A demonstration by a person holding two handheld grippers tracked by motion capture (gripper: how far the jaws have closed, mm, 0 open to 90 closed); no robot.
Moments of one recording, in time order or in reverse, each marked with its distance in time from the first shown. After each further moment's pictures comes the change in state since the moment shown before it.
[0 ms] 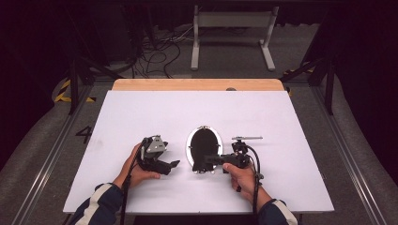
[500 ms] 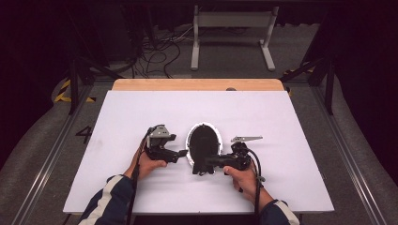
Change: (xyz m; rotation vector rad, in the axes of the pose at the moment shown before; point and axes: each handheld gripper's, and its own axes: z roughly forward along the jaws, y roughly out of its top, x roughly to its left) left arm 0.016 0.023 0.021 -0.072 -0.105 -0.136; right arm 0.010 0.000 -0.004 0.016 -0.020 -0.149
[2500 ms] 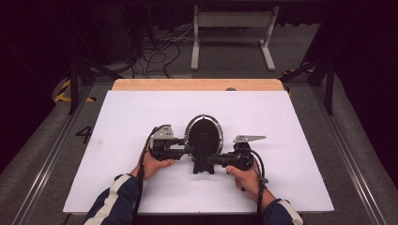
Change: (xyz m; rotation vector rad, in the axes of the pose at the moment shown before) left arm -0.019 0.014 -0.006 -0.098 -0.117 0.098; right arm 0.008 0.005 -0.011 -0.038 0.003 -0.099
